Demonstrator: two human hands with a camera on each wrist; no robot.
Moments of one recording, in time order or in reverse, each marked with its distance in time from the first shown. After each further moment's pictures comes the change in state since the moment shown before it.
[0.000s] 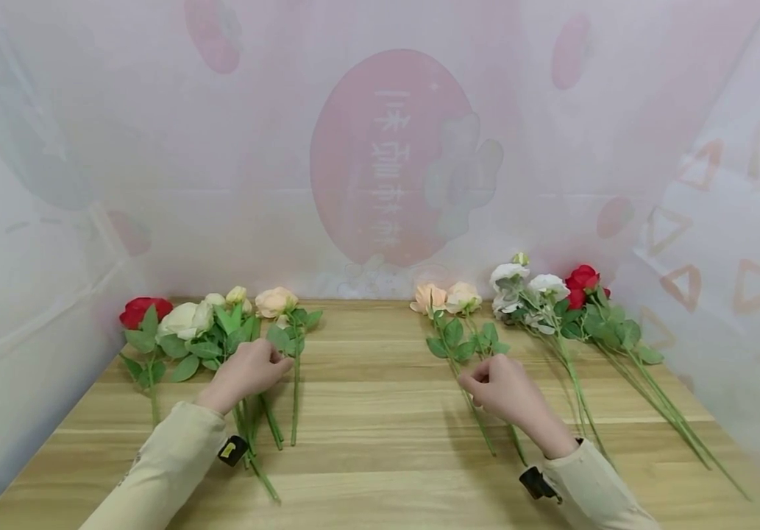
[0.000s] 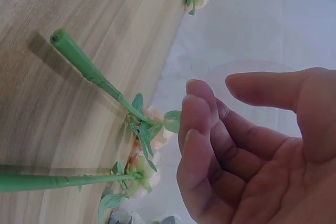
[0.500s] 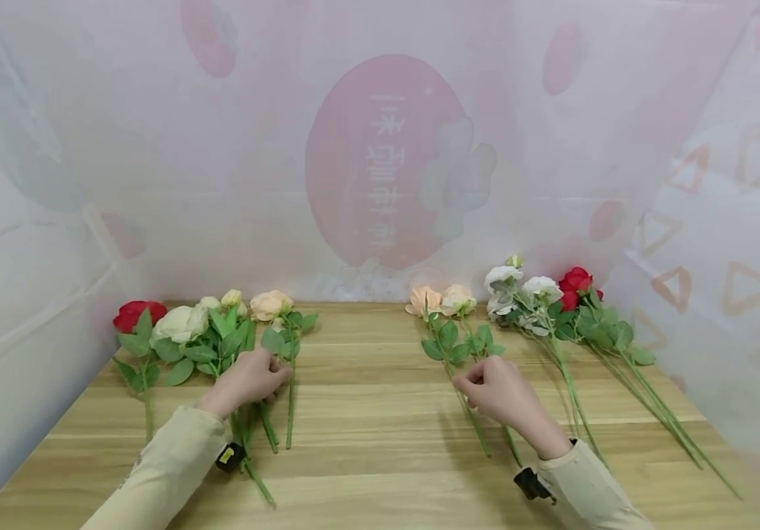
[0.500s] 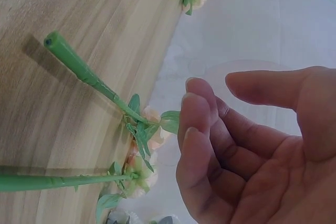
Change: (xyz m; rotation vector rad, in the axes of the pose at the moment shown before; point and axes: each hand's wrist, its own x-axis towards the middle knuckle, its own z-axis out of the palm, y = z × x) left_hand 0.008 -0.012 0.015 -0.031 -0.049 -0.007; right_hand -0.001 -0.002 0.001 -0.005 0.004 0.010
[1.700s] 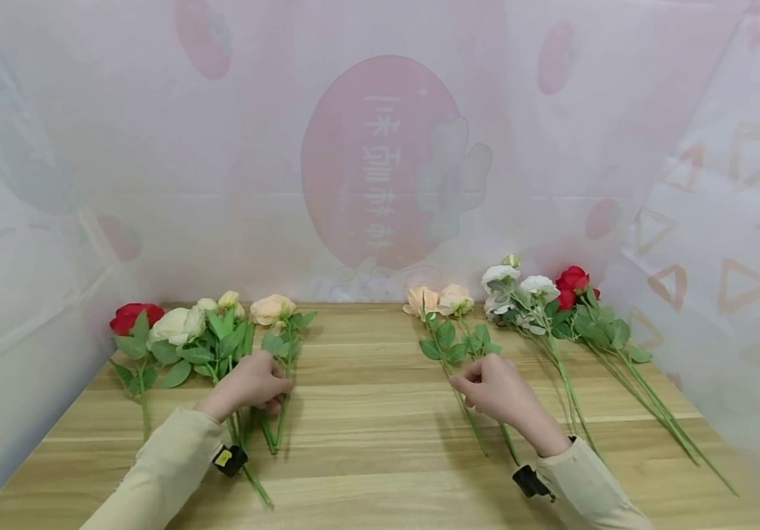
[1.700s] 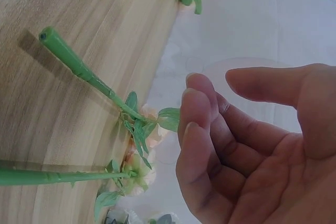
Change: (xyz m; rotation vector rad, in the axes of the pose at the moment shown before) left_hand -0.008 0.017 0.001 -0.117 -0.077 -0.051; right_hand 0.000 0.001 -0.004 0.031 -0.018 -0.029
